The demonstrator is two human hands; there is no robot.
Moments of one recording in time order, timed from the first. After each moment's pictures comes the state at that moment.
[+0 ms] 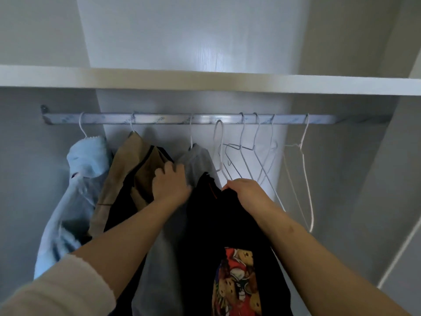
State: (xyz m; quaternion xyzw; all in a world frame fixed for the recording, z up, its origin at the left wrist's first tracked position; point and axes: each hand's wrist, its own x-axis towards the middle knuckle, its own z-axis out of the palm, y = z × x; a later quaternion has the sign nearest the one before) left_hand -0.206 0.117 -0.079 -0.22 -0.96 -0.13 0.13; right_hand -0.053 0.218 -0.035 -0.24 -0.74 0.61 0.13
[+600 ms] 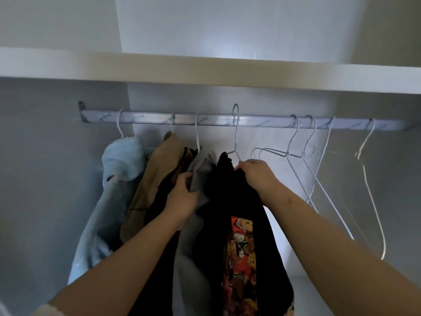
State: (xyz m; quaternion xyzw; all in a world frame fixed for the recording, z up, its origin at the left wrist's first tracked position) left_hand -0.271 0.057 -0.108 -0.19 -0.80 -0.57 -0.05; right_hand -0.182 0.203 -0.033 -0.22 -0.78 0.56 0.19
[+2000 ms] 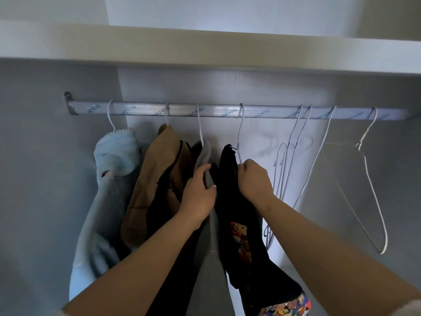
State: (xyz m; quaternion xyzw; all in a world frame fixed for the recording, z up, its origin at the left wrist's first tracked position) left_hand -0.245 0.090 -0.109 -0.22 -0.77 -0.60 -0.04; right_hand -0.200 0.213 -0.076 -0.25 -0.88 0.29 0.26
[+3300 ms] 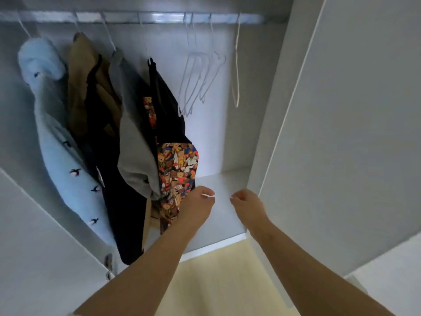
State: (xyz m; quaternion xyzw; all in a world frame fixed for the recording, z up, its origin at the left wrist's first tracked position) left_hand 0.123 0.041 -0.230 -0.20 -0.80 -0.50 -0.27; right_hand 0.214 0.134 -0.231 -0.44 -0.75 0.48 0.13
